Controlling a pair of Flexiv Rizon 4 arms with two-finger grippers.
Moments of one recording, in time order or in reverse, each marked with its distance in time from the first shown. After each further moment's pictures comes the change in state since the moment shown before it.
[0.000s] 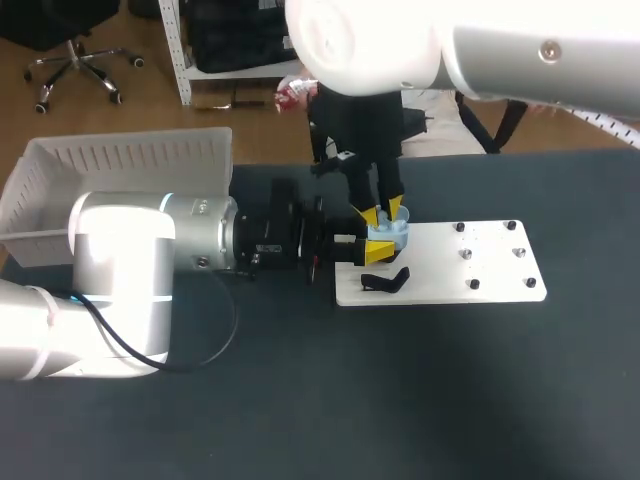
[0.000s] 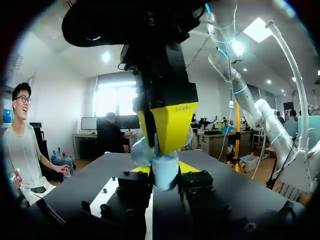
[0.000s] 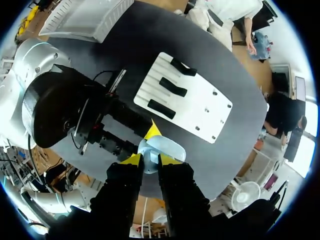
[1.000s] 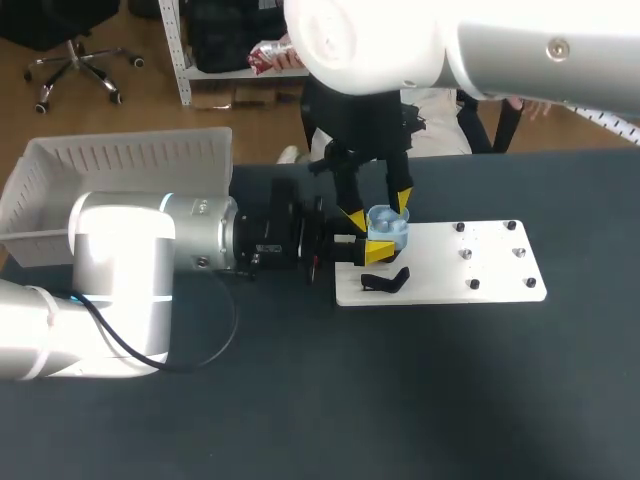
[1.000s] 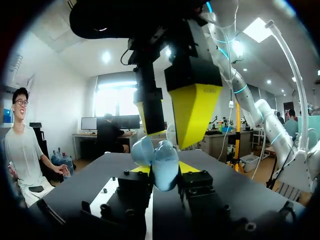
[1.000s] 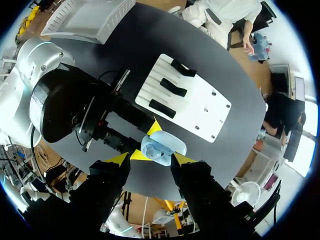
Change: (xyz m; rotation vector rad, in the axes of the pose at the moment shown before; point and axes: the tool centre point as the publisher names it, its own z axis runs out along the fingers) left arm 0.000 0.000 0.000 0.000 0.000 0.000; right arm 0.004 0.003 -0.009 0.003 -0.016 0.001
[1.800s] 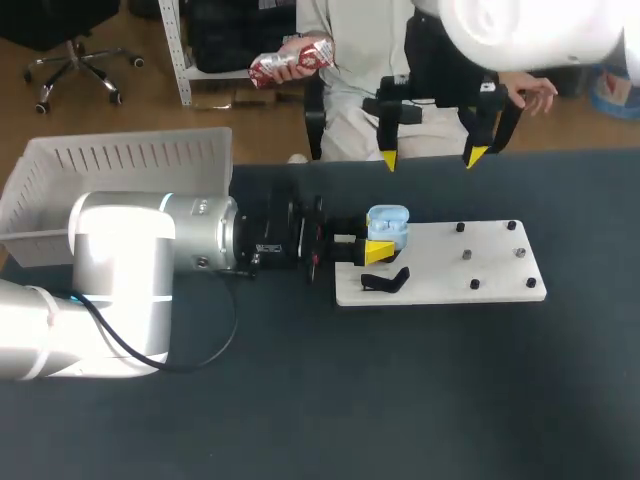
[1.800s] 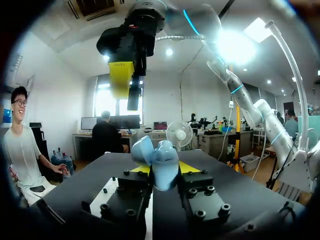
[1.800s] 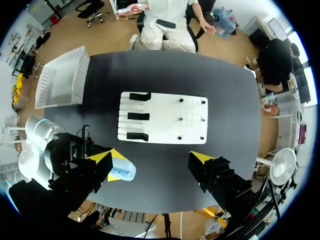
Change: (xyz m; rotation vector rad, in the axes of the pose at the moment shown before) left arm 0.000 0.000 0.000 0.000 0.000 0.000; right arm -0.015 -0.082 -0.031 -0.127 -0.243 0.432
